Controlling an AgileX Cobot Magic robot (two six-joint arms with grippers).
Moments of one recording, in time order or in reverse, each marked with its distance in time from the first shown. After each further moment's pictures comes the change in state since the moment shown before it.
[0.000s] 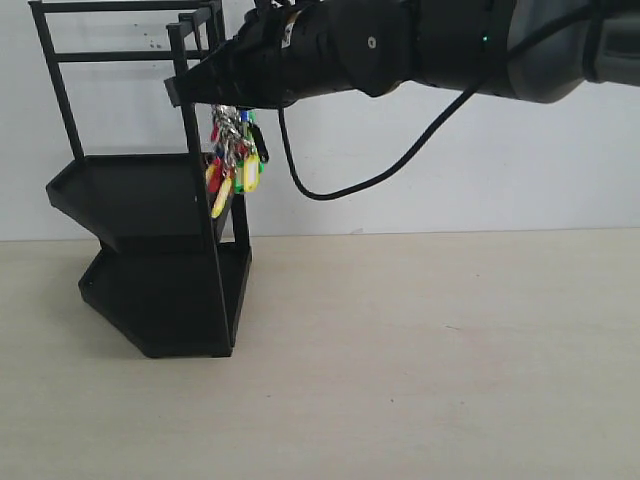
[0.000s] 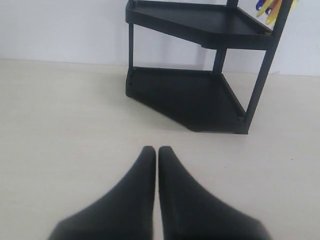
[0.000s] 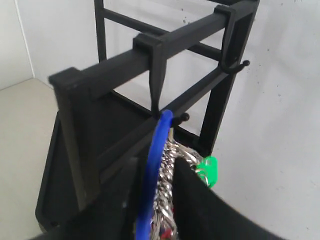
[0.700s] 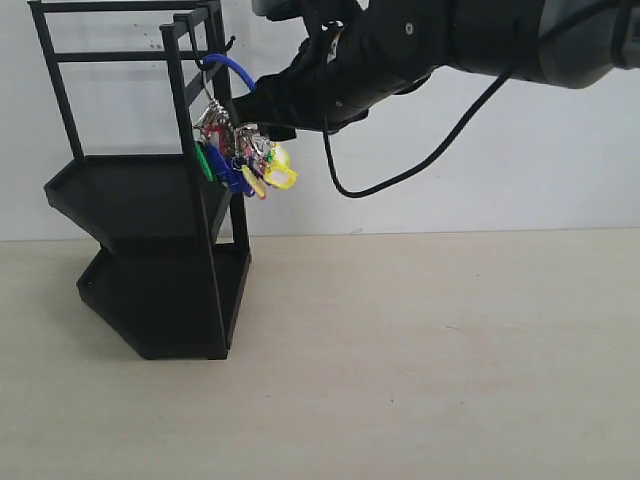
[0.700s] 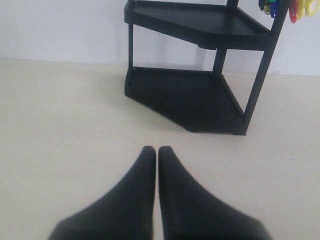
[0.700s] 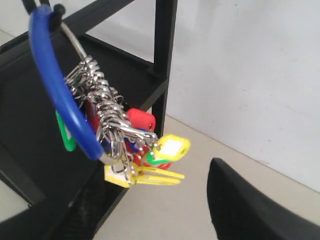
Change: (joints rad) left arm 0.000 0.000 0.000 0.000 0.000 0.000; right arm -0.074 -0.002 -0.008 -0.013 0.235 0.061
